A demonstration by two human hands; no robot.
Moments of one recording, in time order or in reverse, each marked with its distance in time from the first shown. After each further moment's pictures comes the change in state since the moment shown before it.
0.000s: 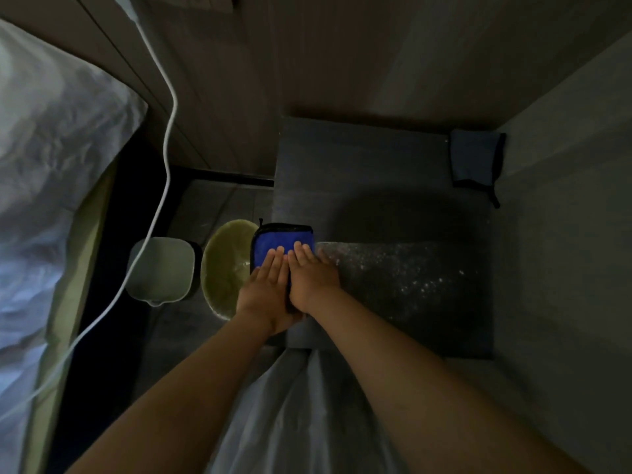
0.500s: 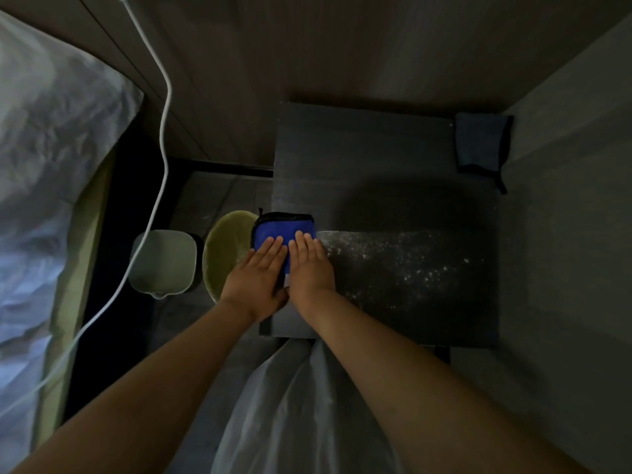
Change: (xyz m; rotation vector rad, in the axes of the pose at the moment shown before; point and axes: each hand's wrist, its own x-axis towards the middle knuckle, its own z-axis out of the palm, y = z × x) left_hand -0.004 -0.025 -0.001 -0.045 0.114 0.098; right_hand 0.002 -0.012 0.015 -0.235 0.110 0.059
